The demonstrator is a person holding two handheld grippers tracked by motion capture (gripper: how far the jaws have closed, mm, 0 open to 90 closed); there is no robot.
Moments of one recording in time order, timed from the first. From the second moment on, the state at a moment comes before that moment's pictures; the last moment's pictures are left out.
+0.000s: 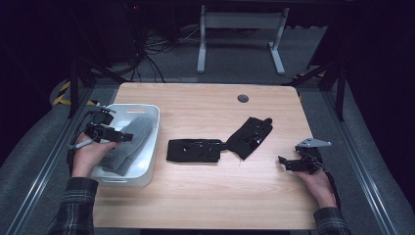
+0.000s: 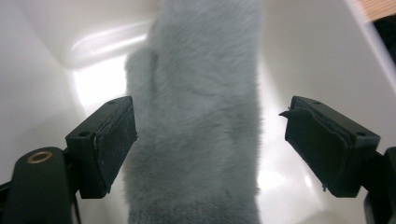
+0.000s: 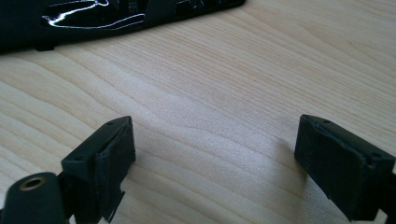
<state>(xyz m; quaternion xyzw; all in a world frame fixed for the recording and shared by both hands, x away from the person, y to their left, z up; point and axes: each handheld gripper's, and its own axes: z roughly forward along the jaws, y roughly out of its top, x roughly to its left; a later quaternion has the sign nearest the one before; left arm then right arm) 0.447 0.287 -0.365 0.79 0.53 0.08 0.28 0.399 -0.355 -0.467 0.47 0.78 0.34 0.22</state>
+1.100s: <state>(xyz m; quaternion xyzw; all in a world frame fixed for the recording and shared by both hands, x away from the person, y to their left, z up) 0.399 0.130 -0.359 0.86 0.33 0.06 0.37 0.398 -0.355 -0.467 0.47 0.78 0.34 0.22</state>
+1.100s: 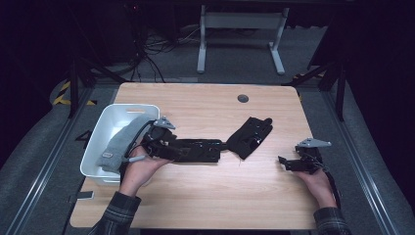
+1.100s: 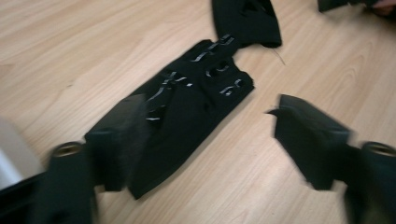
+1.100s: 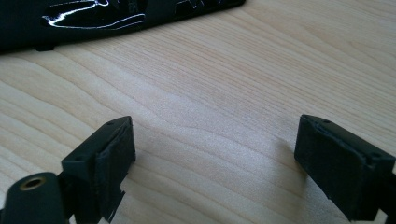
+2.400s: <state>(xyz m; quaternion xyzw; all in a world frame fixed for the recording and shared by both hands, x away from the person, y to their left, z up) 0.411 0.051 -0.446 0.90 0.33 0.00 0.30 0.398 -0.355 -0.468 0.47 0.79 0.34 0.22</state>
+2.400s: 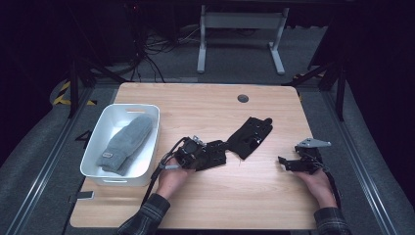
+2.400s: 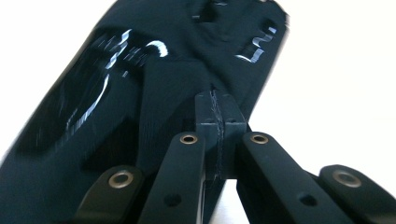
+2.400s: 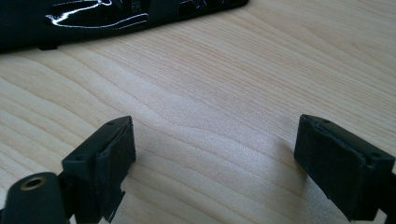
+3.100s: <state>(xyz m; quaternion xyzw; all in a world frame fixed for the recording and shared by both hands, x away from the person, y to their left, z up) 0.394 0.049 -0.427 0.90 0.30 0.00 0.32 0.398 -0.355 -0.468 0.47 0.79 0.34 0.22</state>
